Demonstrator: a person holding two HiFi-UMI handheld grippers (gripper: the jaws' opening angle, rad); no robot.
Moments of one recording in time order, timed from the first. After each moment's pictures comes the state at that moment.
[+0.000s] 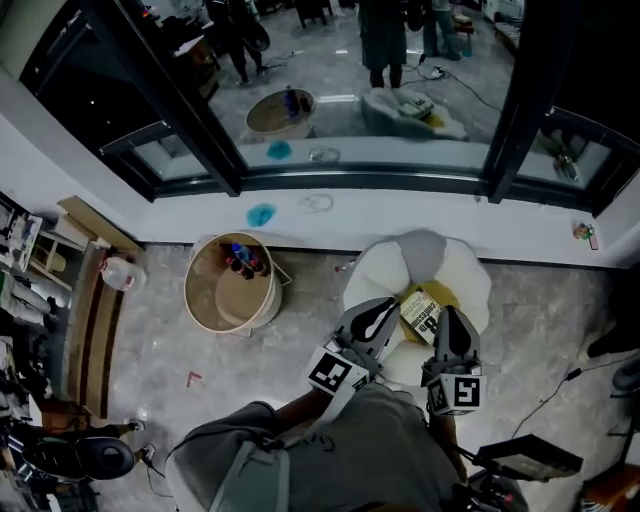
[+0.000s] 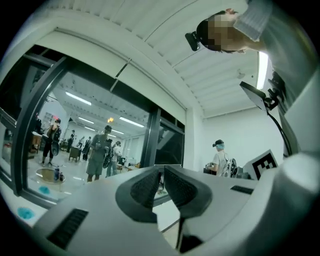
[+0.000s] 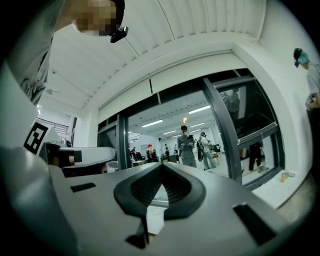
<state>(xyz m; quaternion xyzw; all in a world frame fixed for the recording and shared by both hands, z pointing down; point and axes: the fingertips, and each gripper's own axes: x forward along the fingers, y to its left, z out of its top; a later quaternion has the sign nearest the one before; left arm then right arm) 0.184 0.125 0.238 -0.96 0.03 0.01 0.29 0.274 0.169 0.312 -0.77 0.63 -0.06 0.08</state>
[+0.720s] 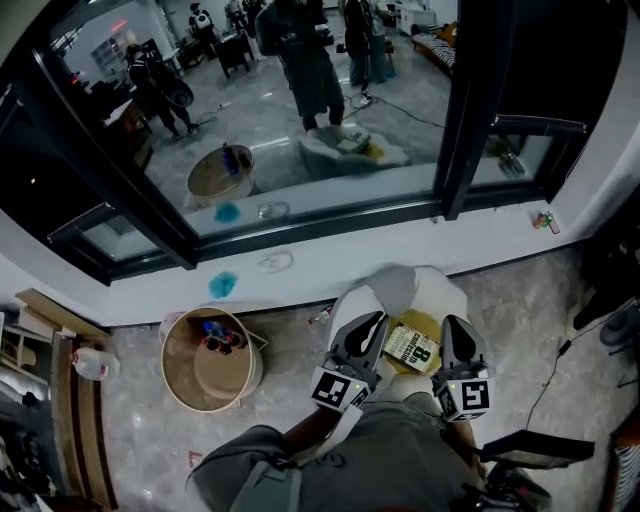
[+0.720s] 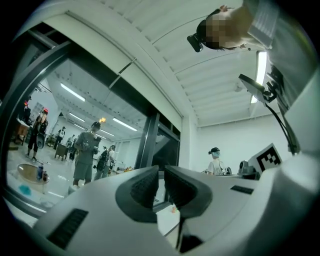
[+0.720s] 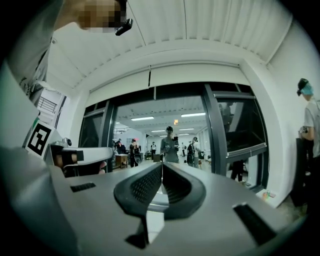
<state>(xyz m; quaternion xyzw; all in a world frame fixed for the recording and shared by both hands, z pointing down) 0.204 0.000 0.274 -0.99 0.08 0.10 -0.10 0.304 0.096 0.295 -0.83 0.56 -0.02 0.03</state>
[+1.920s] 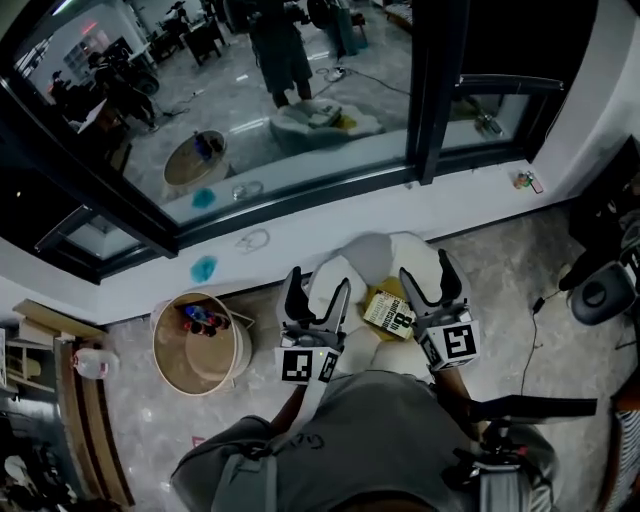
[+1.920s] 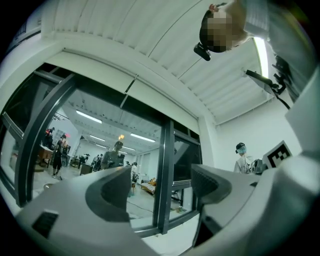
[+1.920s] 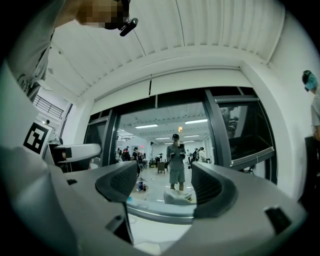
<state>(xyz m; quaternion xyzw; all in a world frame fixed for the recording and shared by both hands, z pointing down) 0.206 -0.013 0.261 -0.97 0.23 0.10 -0.05 0.360 0.102 0.268 -0.81 0.59 0.02 0.05</state>
